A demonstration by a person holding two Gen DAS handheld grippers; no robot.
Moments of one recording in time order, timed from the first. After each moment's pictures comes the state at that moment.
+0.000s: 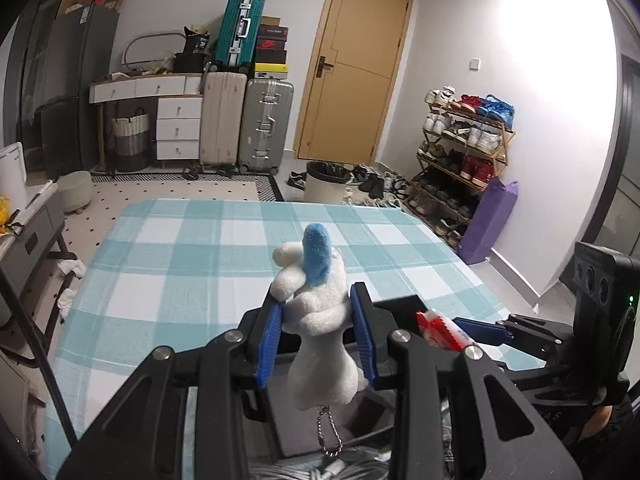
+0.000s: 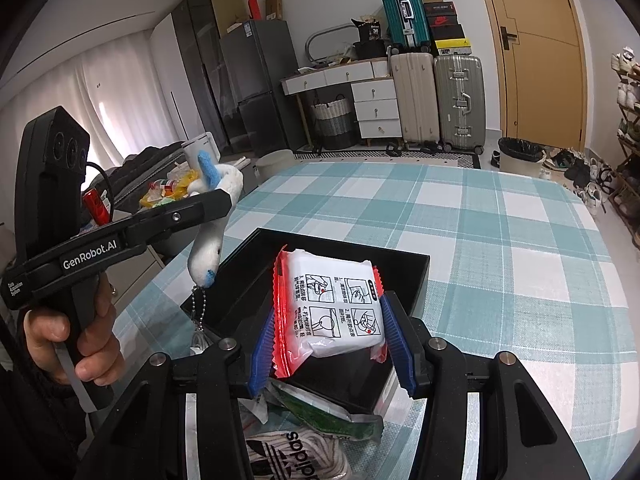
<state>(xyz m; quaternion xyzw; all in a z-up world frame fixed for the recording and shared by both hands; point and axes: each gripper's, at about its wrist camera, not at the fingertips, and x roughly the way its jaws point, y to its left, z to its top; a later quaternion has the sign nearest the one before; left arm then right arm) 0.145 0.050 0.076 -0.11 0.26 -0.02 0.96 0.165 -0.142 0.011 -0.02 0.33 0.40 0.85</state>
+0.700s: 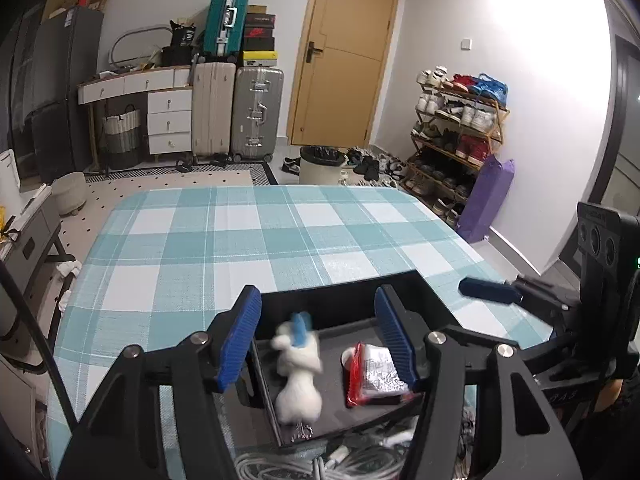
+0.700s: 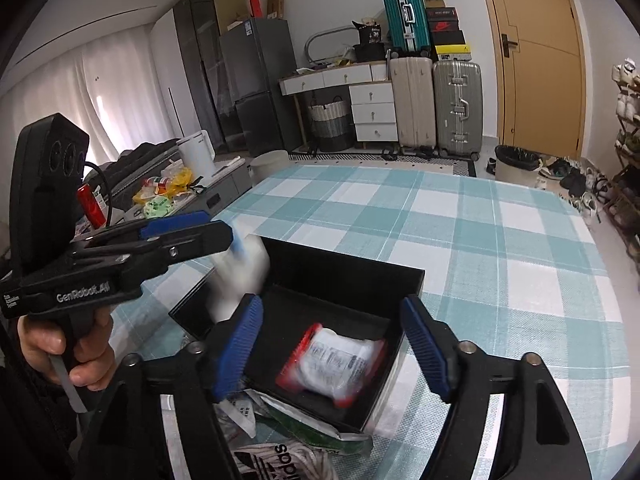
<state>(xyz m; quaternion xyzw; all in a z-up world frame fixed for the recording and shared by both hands) 0.142 0.039 0.065 -0.08 0.29 -0.04 0.95 0.173 -0.136 0.013 -0.03 0.32 0.39 0.86</state>
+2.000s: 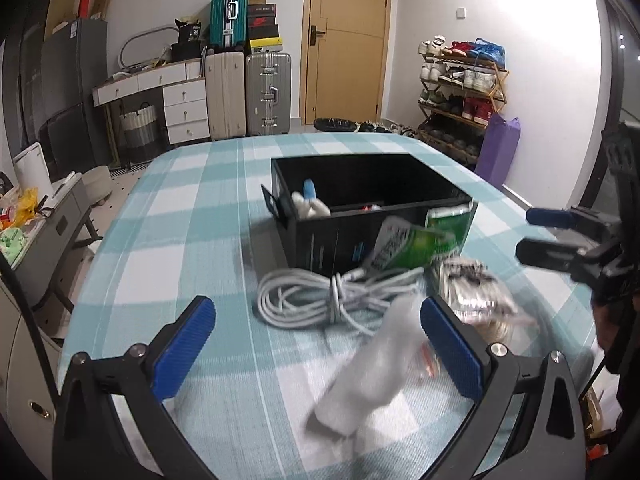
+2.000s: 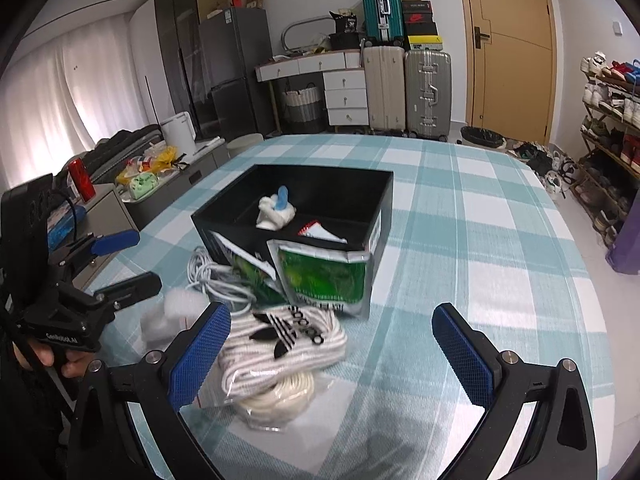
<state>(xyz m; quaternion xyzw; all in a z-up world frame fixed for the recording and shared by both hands) 0.024 0.023 0.009 -0.03 0.32 0.00 0.95 0.070 -0.189 -0.007 -0.05 0.34 0.33 0.88</state>
